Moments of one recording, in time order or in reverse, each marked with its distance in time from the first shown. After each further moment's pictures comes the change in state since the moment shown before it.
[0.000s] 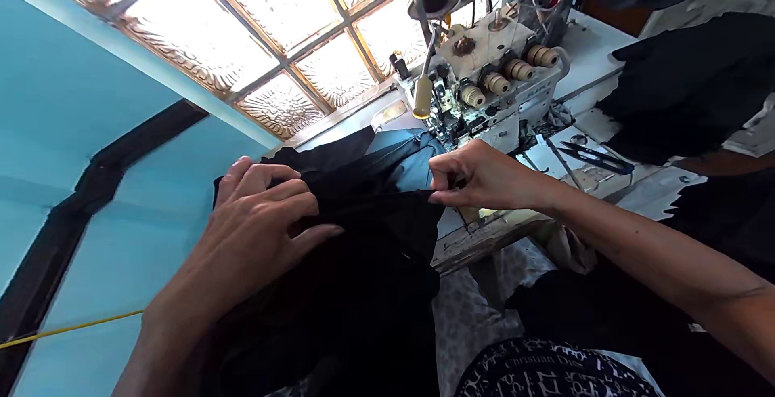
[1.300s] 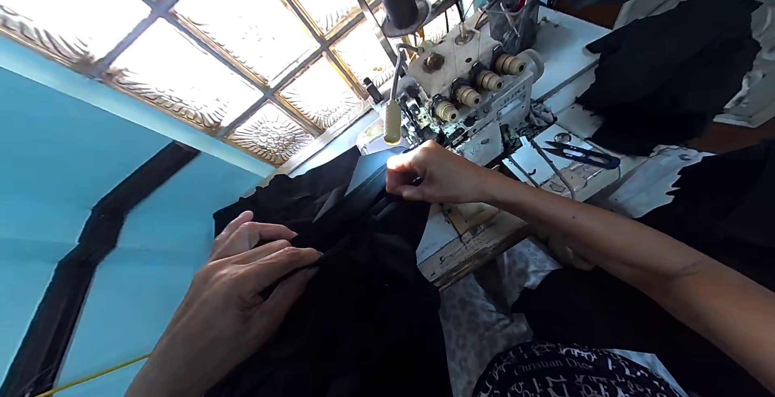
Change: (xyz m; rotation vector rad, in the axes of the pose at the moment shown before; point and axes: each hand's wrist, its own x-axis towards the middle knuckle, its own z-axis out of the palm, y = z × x) left_hand -0.010 0.014 -0.009 -0.232 0.042 -0.036; right_hand 0.033 0.025 0.009 0.054 0.089 -0.037
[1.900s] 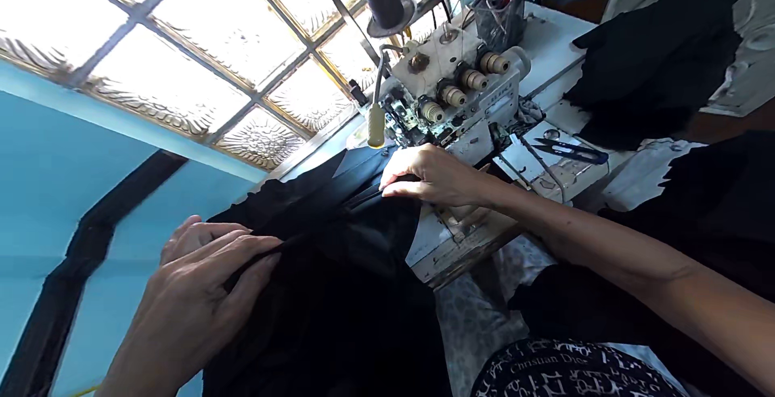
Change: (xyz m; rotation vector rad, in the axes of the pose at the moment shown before) left_hand 0.002 -0.014 -0.009 0.126 0.026 -0.110; right_hand -0.014 0.012 0.001 -0.108 0.044 0.023
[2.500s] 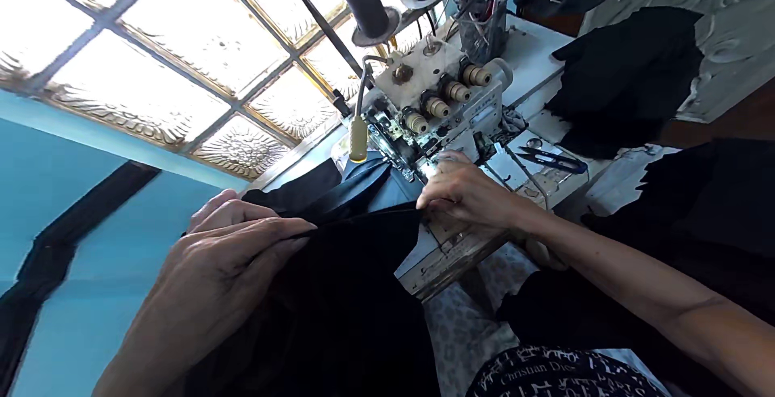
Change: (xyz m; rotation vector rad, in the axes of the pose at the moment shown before) left_hand 0.049 0.014 0.015 -0.152 -0.015 0.155; right_hand -0.067 0.008 -0.018 -0.298 0.030 -0.021
